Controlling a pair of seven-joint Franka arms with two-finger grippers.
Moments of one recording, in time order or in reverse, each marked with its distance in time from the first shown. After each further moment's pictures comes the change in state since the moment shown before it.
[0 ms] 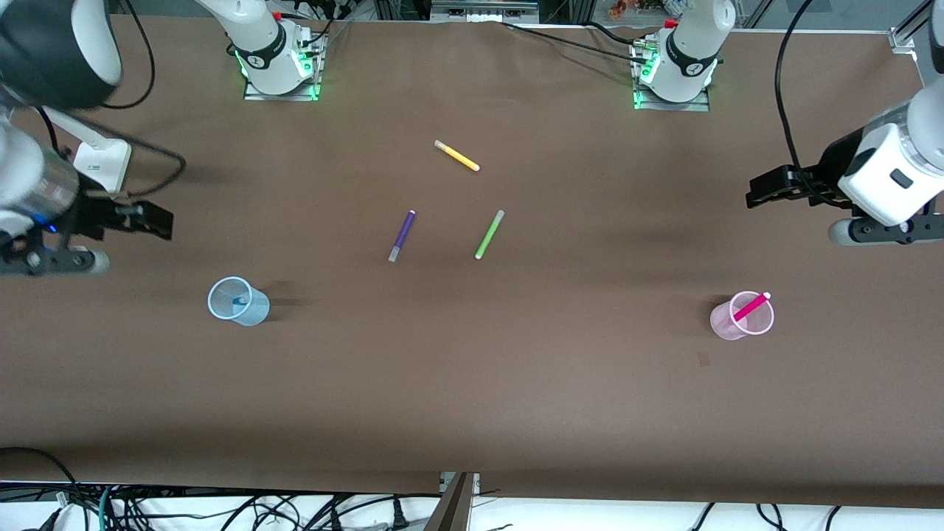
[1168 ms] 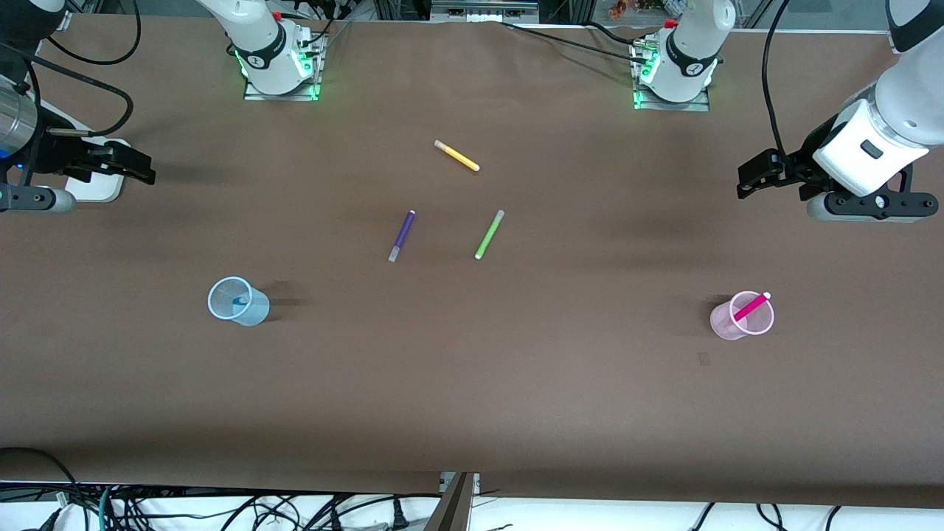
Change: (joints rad) left arm 0.010 -0.135 -0.001 -0.208 0.000 0.140 0.083; right arm -0.059 -0.145 -0.019 -0.173 0.099 -0.058 -0.009
